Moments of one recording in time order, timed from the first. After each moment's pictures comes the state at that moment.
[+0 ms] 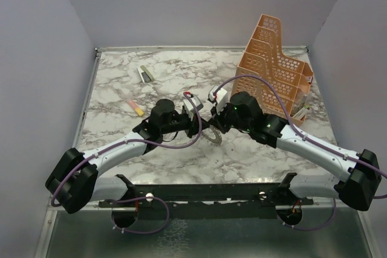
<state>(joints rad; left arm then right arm) -0.71 1.24 0.63 0.35 0.51 -0.07 0.86 1.20 0.94 -0.25 -0.08 -0.06</state>
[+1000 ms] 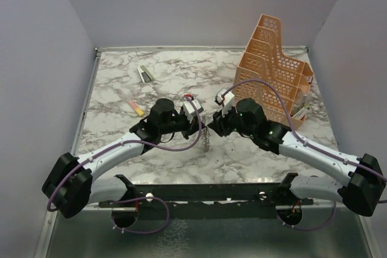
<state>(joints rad) -0.71 1.19 0.65 0.19 0.48 0.05 0.84 1.16 0.80 -0.10 -0.08 0.04</state>
